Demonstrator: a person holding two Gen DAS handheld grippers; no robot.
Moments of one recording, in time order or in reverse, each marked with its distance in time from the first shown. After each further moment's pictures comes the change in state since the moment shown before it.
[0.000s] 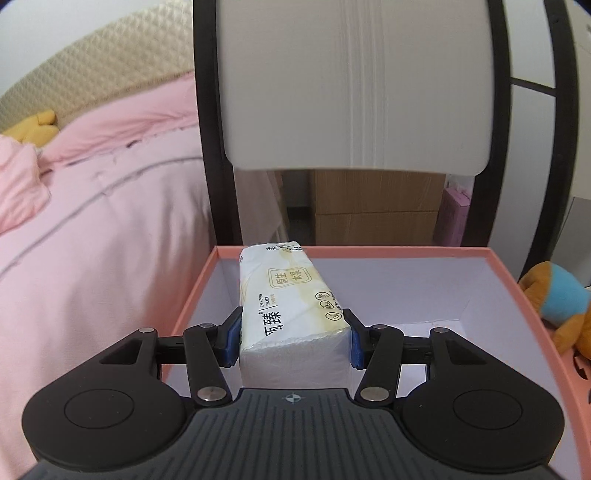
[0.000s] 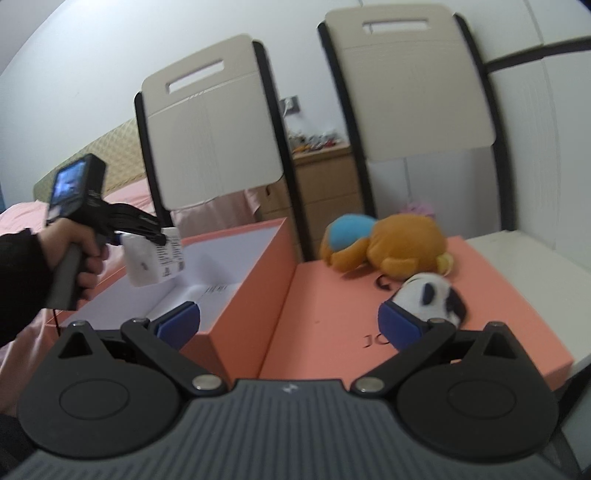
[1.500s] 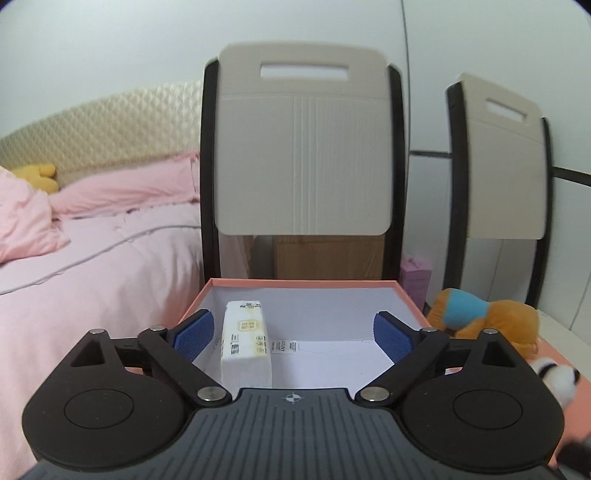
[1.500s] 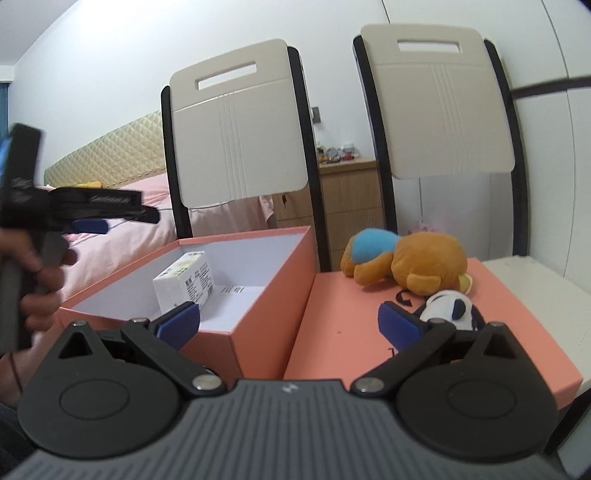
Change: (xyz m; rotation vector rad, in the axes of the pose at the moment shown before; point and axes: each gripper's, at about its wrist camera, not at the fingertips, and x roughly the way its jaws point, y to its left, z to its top) left arm -0.158 0.003 -0.084 -0.025 -0.332 -0.118; right arm -0.003 0.029 -0.006 -0.103 -0.062 -0.014
